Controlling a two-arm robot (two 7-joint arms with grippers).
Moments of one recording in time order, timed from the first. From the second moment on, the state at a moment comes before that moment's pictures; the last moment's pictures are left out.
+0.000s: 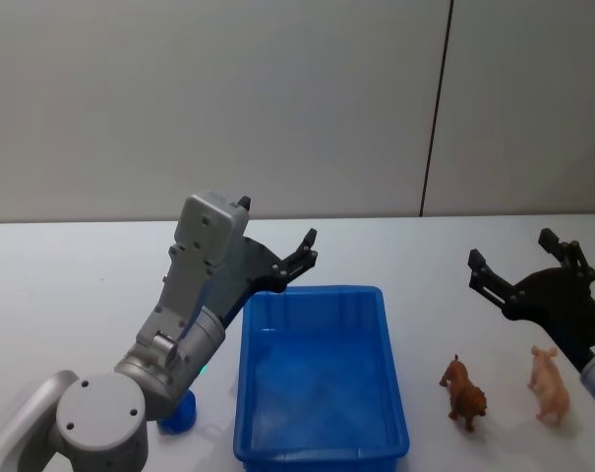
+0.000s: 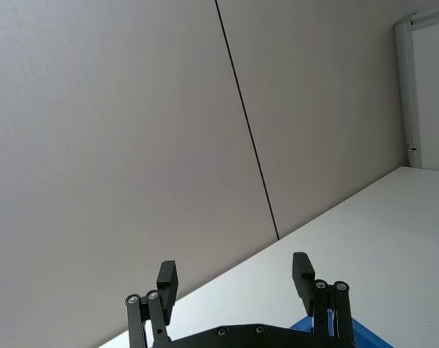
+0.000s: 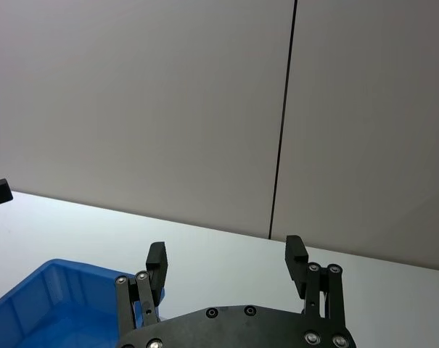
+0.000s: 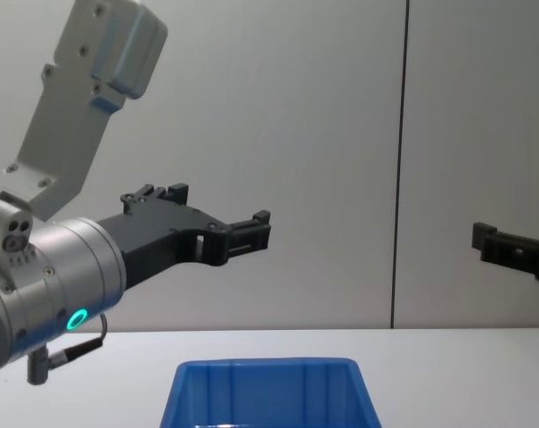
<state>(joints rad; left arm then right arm) -0.24 0.38 0.45 -1.63 -0.20 0.01 -0.01 -0.01 0.34 -0.23 -1.77 0.29 0.03 0.07</state>
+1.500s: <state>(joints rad) -0.24 0.38 0.45 -1.63 -0.20 0.01 -0.01 -0.02 0.36 -0.21 -1.76 0.31 0.03 0.08</state>
